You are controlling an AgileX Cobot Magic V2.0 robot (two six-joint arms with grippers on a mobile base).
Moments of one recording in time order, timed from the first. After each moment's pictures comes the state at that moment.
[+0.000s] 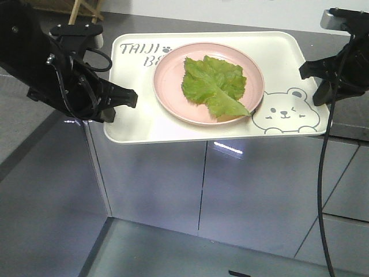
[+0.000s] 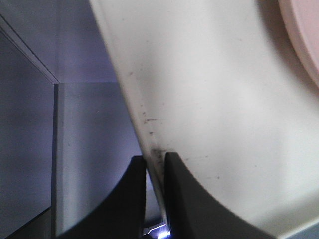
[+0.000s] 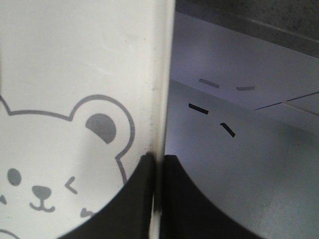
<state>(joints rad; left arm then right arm) -0.42 1.62 -1.58 -0.05 1.07 -0.20 -0.03 1.74 -1.77 0.24 1.27 -0.16</state>
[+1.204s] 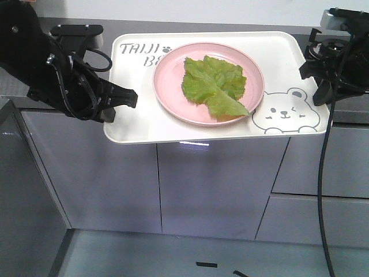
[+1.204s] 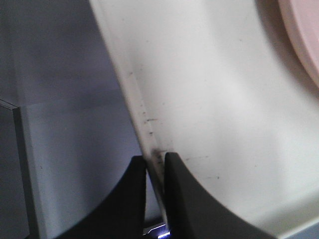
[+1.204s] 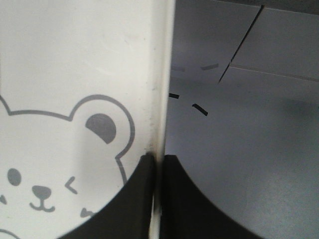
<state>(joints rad) -0.42 1.62 -1.58 -0.05 1.07 -0.20 -0.03 1.74 -1.77 0.24 1.27 -0.16</state>
